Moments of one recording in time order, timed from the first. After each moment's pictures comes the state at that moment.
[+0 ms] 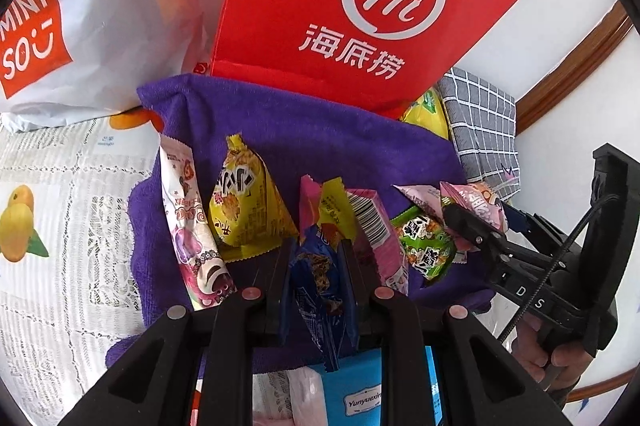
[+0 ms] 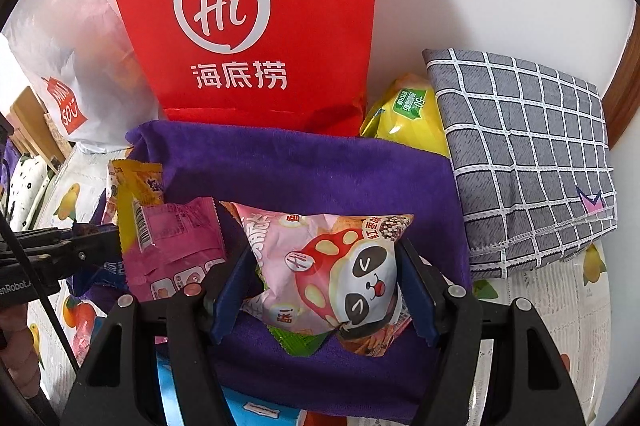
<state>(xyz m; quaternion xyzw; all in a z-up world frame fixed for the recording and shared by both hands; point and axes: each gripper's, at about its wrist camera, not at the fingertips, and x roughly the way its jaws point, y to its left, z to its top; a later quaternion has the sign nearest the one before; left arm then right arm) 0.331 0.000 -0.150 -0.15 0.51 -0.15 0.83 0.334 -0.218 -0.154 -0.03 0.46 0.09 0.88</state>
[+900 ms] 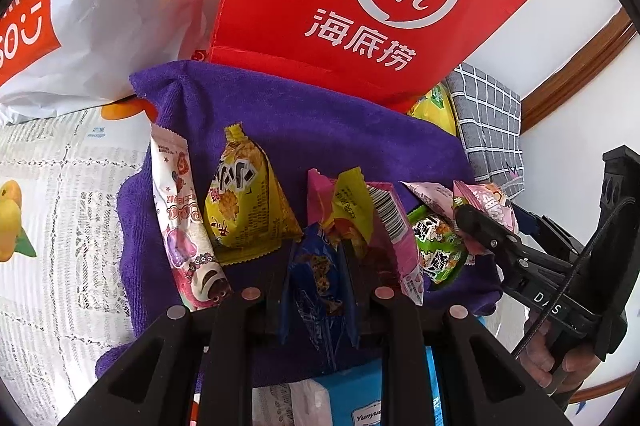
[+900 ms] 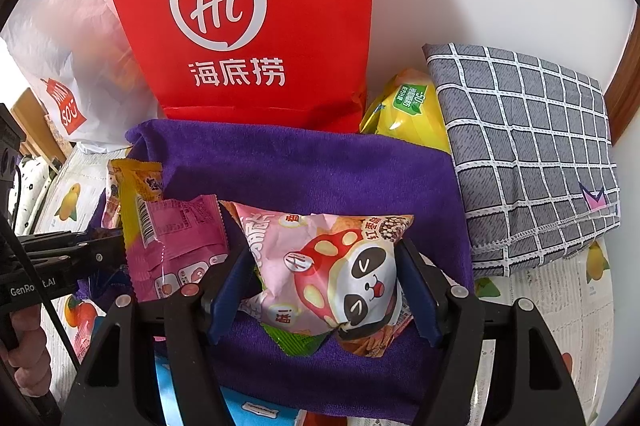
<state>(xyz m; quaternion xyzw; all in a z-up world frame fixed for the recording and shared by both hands) 0.339 -0.001 -0.164 -0.15 0.52 -0.15 0.83 0.337 -0.219 -0.155 -0.03 0.47 0.10 0.88</state>
